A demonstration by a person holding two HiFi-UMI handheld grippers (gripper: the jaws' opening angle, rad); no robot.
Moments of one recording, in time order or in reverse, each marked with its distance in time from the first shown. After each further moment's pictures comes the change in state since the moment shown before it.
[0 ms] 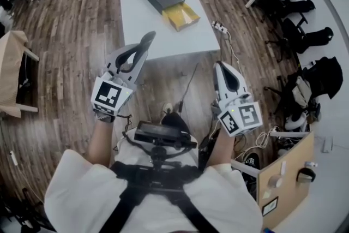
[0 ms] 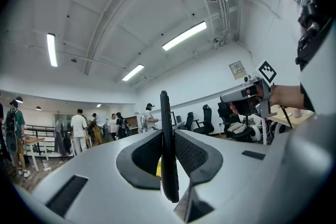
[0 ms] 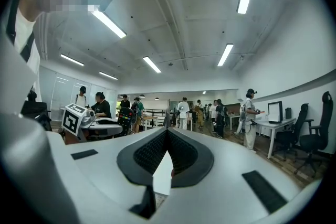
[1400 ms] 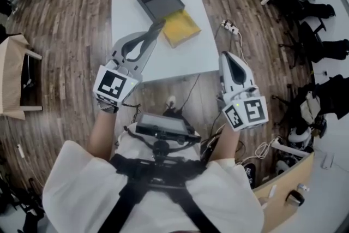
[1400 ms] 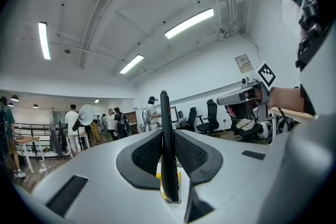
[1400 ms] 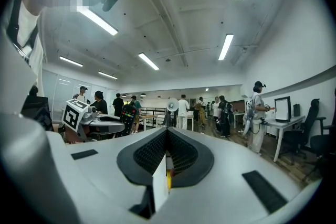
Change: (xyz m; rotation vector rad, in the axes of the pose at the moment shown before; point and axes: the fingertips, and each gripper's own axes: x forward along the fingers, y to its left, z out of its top) left arm 0.242 0.069 -0.015 -0.006 0.063 -0.009; right arm 0.161 -0.198 -0.004 0.013 0.019 0.050
